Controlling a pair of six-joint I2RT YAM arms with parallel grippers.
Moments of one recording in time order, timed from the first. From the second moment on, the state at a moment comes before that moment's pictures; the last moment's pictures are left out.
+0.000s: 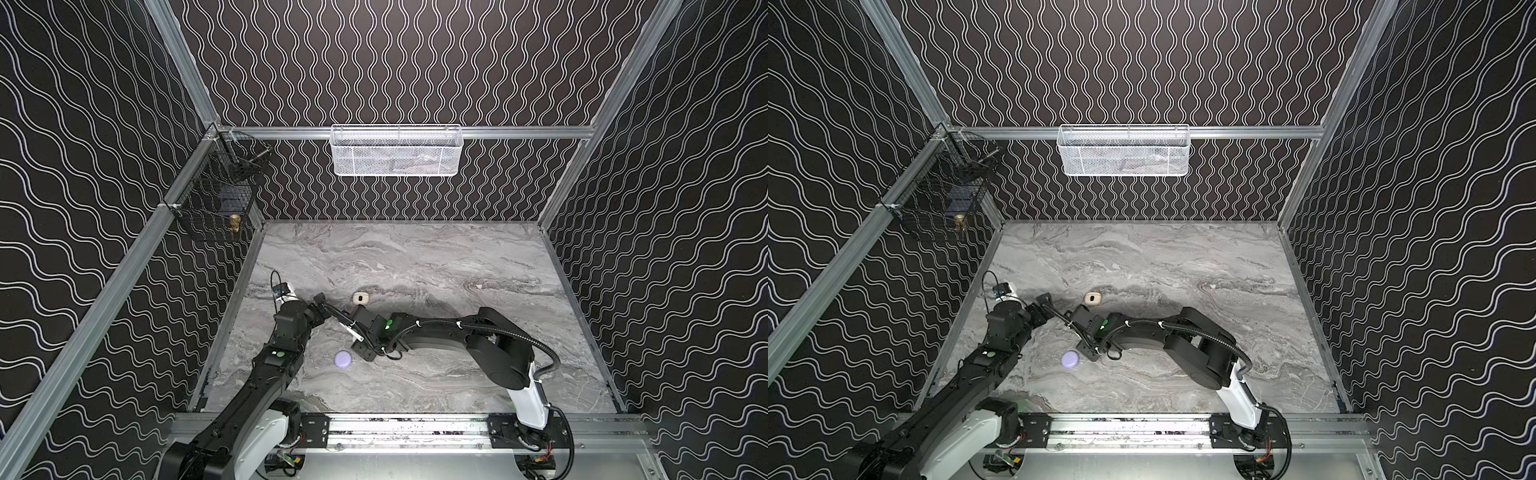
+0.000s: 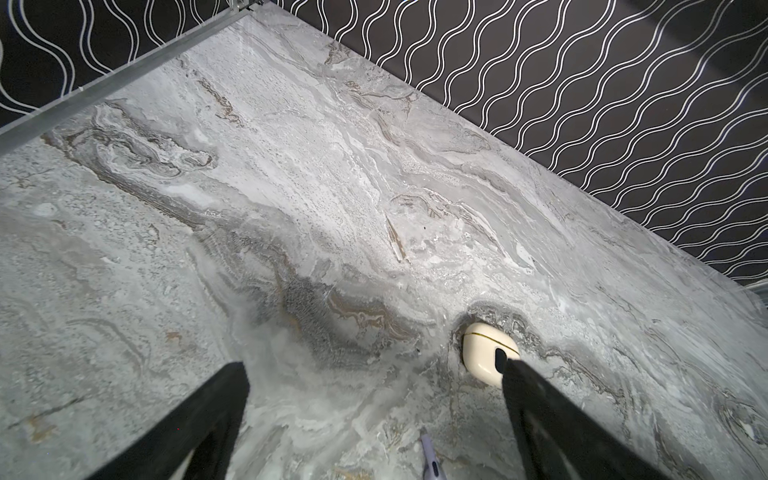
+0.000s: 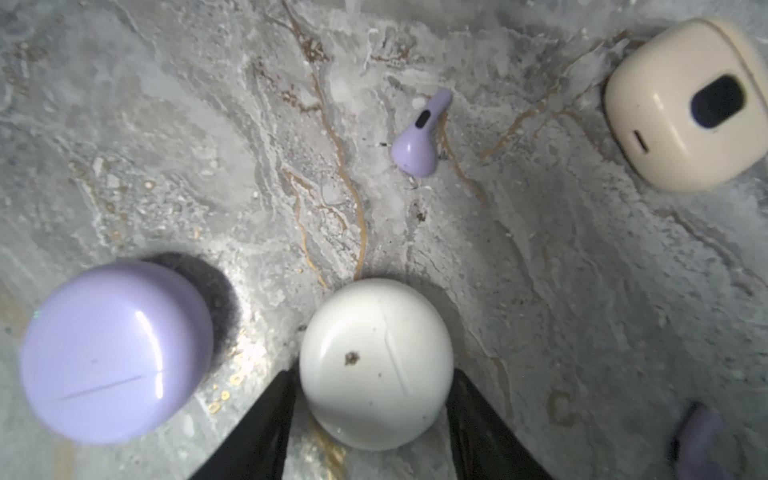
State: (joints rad) left arm -0.21 0.87 0.34 0.06 -0.25 -0.56; right arm 1.13 2.10 1.43 -0.41 0.13 0.06
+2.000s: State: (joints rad) left arm -0.20 0.72 0.91 -0.51 0.55 -0.39; right arm 0.94 1.22 0.75 0.42 -0.02 -0.27
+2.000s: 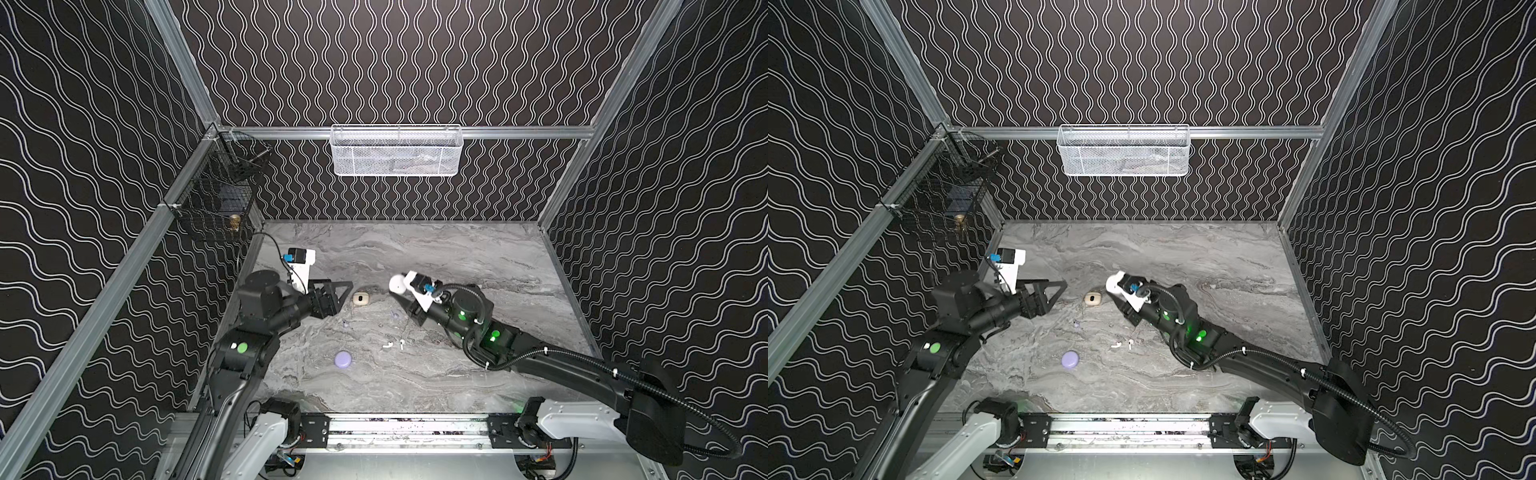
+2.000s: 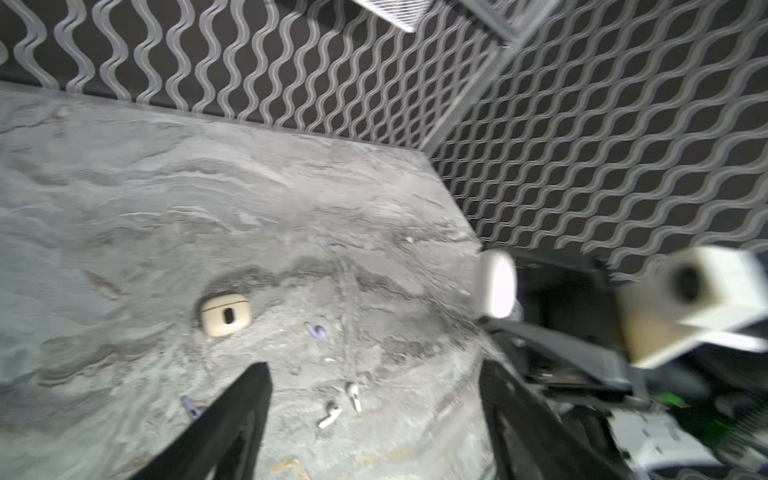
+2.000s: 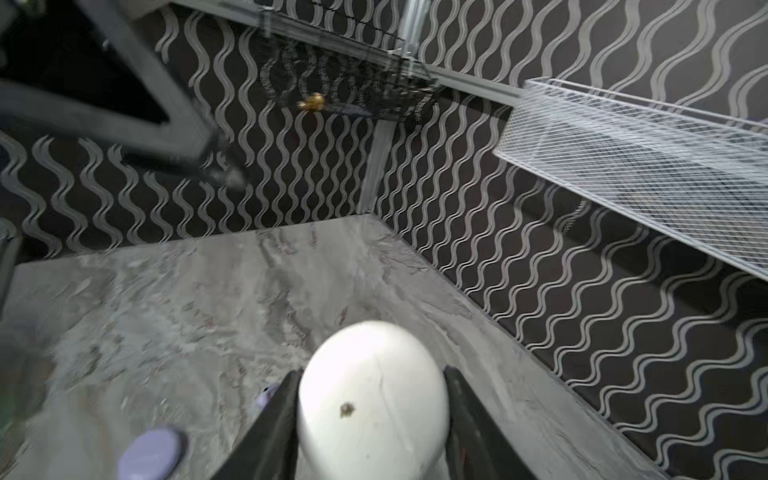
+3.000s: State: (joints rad) left arm -0.49 0.84 1.00 -0.45 0.58 -0.38; right arm 1.13 1.32 0.89 0.51 0.11 -0.52
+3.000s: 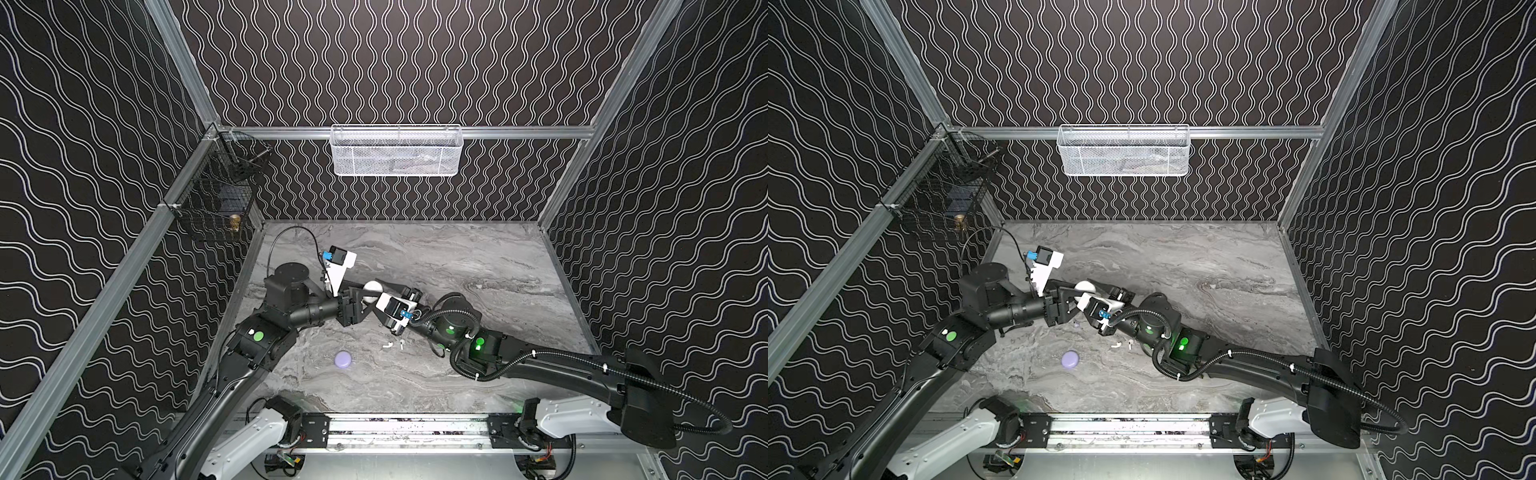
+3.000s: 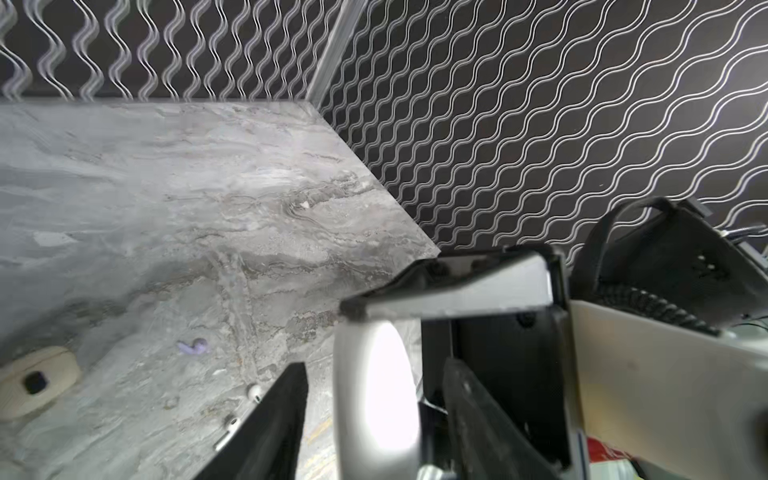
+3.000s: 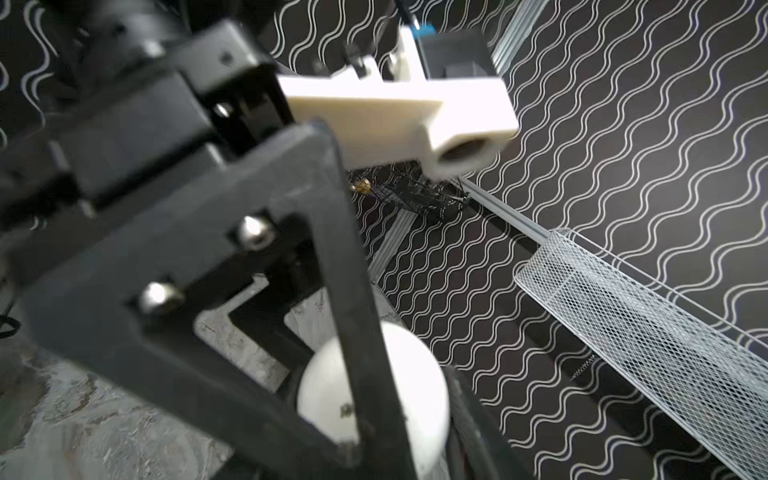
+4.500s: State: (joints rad) left arm -0.50 0.84 1.06 -0.55 0.52 -0.28; right arm 1.14 1.29 0.77 0.64 0.11 -0.63
